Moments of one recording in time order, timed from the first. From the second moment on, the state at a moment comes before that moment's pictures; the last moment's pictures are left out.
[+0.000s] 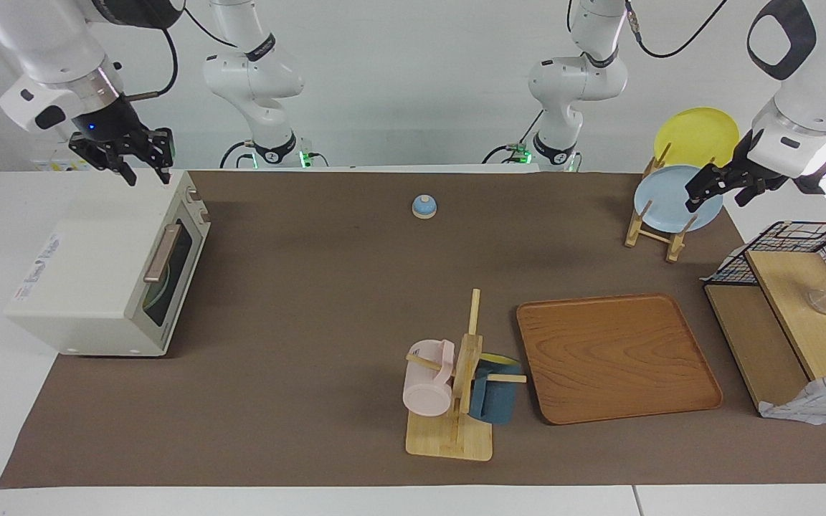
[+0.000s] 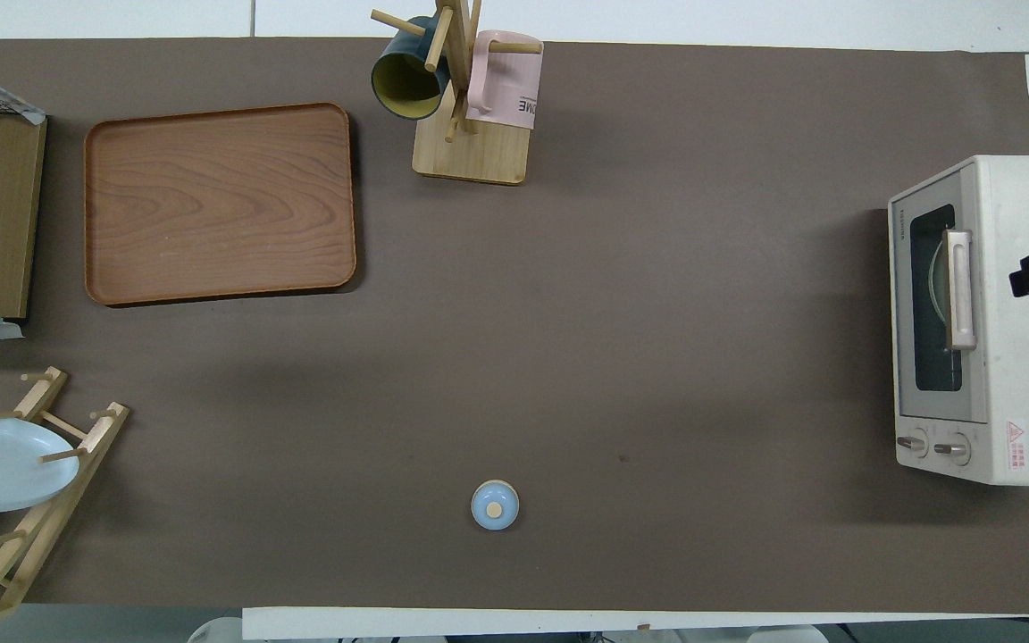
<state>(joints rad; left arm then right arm) -0.07 0.01 0.08 -1.59 0.03 1.53 0.01 -0.02 -0.07 -0.06 -1.67 -0.06 1.54 -0.16</state>
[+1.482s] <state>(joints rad) -0.07 0.01 0.08 -1.59 0.03 1.53 0.01 0.04 0.05 -0.05 -1.91 -0.28 1.82 0.02</state>
